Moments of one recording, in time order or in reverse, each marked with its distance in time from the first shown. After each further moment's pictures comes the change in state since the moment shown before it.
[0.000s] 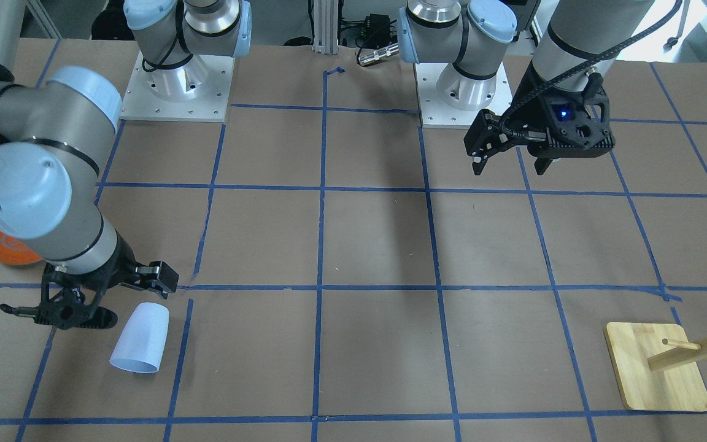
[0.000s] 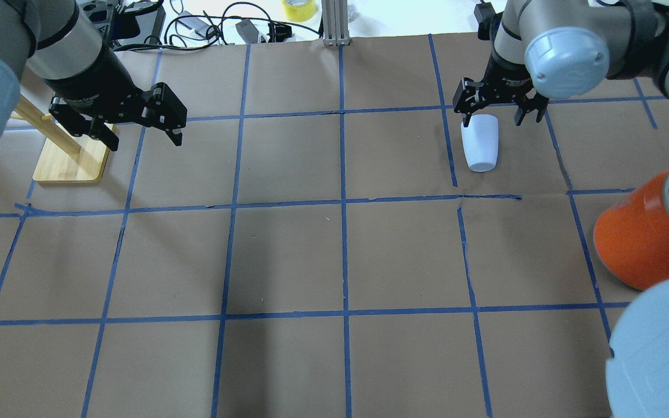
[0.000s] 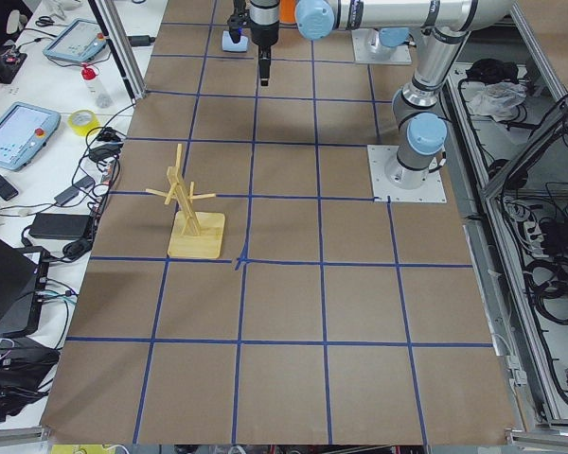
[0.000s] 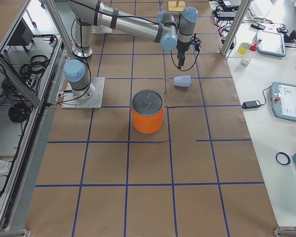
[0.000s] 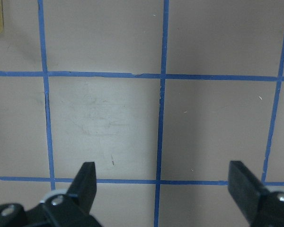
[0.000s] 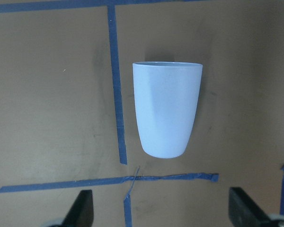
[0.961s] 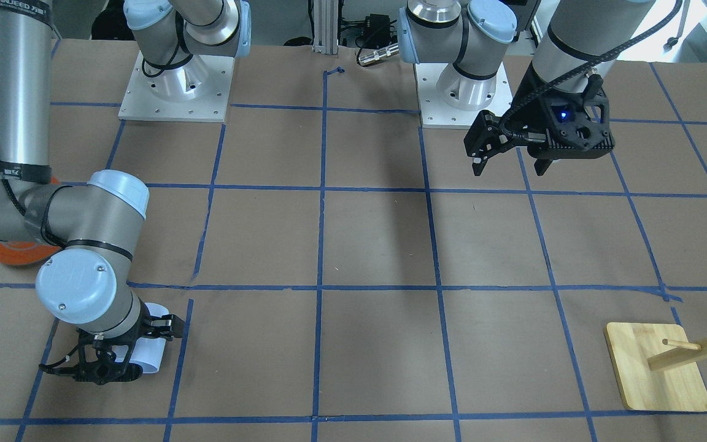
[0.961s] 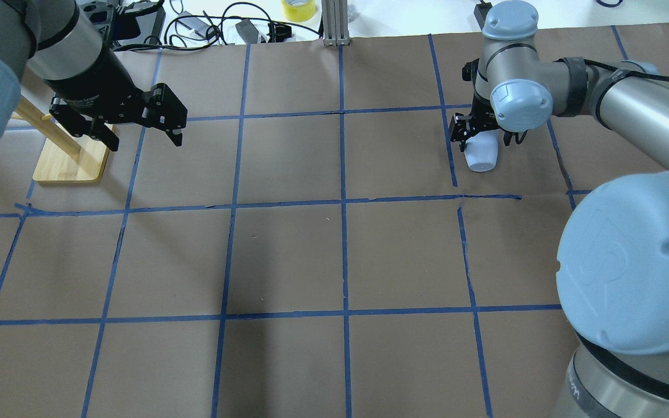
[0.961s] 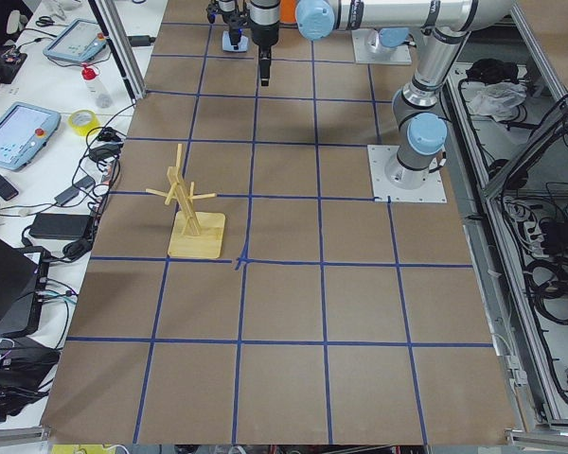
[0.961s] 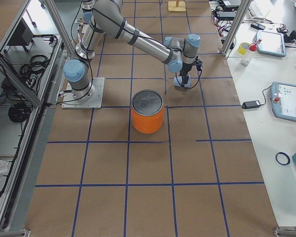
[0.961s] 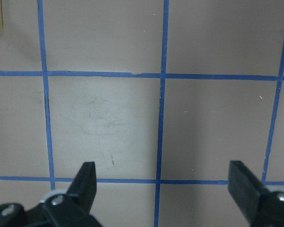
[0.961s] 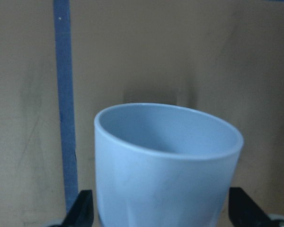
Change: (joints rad) left arm 0.000 0.000 -0.001 0.000 0.000 0.001; right arm -0.004 0.207 0.013 -0.212 -0.075 -0.075
